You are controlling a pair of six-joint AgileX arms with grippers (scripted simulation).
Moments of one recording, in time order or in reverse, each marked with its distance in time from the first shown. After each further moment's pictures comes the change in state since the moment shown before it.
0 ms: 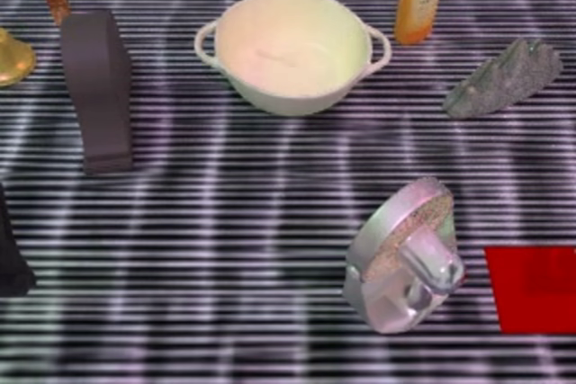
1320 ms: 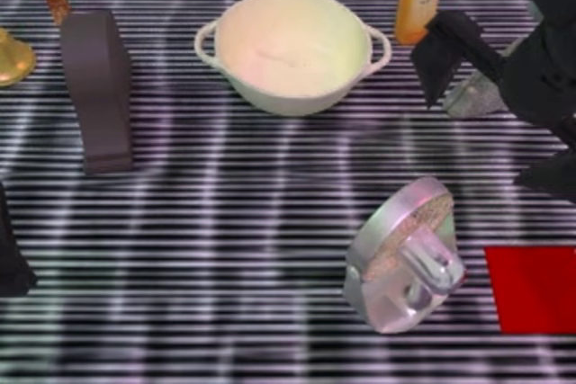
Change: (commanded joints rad) left arm 0.000 0.000 0.000 0.000 0.000 0.000; right arm 0.526 1.561 1.438 -1.110 -0.003 1.240
